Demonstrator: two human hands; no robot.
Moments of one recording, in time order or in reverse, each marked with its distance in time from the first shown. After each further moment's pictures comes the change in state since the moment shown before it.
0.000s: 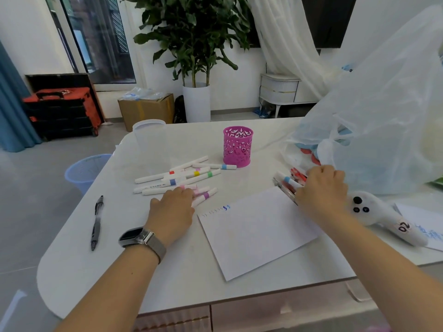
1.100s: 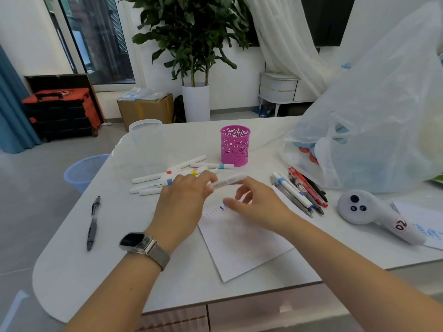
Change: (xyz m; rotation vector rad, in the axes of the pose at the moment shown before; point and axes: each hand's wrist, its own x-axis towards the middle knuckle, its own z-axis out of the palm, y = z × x) left_hand -0.014 0.034 -0.024 -0.190 0.332 0.178; right_hand -0.045 -0.065 0.001 0.812 -0.424 -0.405
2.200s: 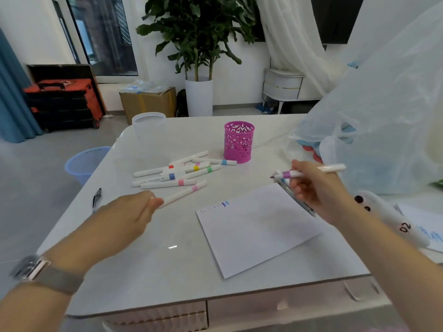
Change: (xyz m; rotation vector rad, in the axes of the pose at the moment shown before) left_hand -0.047 -0.061 -0.053 -0.037 -0.340 -0.265; right_hand -0.007 0.012 -0.076 0.834 0.242 0.275
